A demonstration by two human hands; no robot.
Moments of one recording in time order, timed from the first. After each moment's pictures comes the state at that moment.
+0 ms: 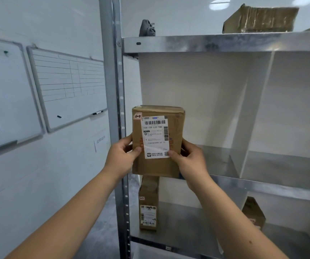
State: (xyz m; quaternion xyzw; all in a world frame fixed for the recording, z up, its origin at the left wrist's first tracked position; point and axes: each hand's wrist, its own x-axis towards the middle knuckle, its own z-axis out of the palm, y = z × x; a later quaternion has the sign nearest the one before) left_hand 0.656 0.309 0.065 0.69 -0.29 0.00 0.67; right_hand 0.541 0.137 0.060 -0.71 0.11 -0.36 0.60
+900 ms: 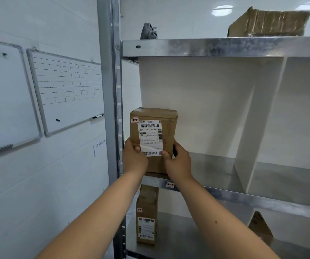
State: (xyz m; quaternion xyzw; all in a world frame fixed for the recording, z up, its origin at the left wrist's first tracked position) left_hand 0.698 0.222 0.053 0.73 -0.13 0.10 0.67; right_hand 0.625 0.109 0.039 -0.77 0.12 -0.40 0.49
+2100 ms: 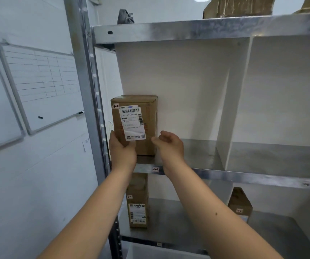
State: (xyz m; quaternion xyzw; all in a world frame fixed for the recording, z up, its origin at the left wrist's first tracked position) left_hand 0.658 0.226 0.044 0.65 -0.17 0.07 0.74; right_hand 0.586 0.118 0.057 -0.58 0.21 -0.36 0.70
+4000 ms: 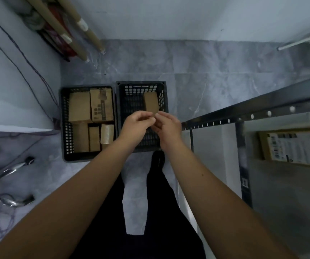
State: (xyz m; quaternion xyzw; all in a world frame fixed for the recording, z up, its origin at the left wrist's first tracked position) left_hand 0.532 0.421 -0.399 0.56 0.46 -0.03 0.68; right_hand 0.610 0.331 -0.426 -0.63 0.24 0.39 0.62
